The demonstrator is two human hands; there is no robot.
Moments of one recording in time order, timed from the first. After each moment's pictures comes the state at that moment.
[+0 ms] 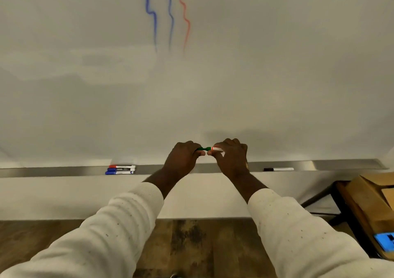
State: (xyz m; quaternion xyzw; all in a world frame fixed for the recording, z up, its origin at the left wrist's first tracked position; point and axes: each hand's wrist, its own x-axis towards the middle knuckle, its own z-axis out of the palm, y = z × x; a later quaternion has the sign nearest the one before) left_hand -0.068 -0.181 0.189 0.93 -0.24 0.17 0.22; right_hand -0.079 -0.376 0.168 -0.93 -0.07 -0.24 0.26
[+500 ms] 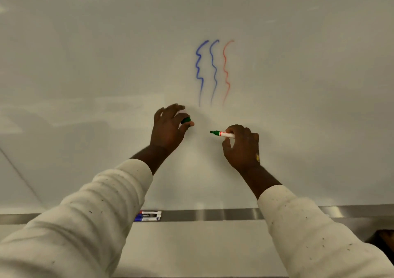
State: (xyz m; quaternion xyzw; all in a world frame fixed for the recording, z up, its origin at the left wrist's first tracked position) left_hand 0.021 -0.034 0.384 0.85 -0.23 0.46 0.14; right_hand -0.019 -0.276 0.330 -0.87 -0.07 -0.43 0.24
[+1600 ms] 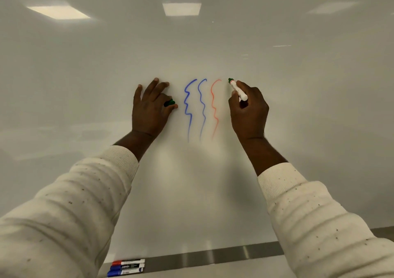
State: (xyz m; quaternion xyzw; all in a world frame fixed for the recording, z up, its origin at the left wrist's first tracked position) left_hand 0.081 -0.032 0.522 0.78 -0.23 0.58 0.08; right_hand 0.012 -0.292 0.512 -0.64 -0.10 -0.64 0.41
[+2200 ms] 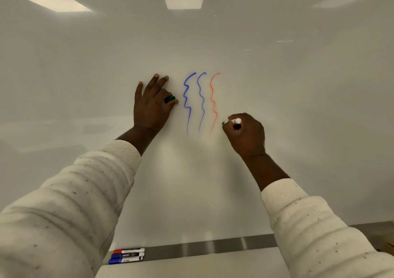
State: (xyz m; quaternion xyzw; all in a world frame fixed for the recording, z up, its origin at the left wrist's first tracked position) left_hand 0.074 -0.039 0.515 0.79 -0.21 0.56 0.12; right_hand 0.000 -0.306 0.450 -0.79 -0.06 -0.51 0.35
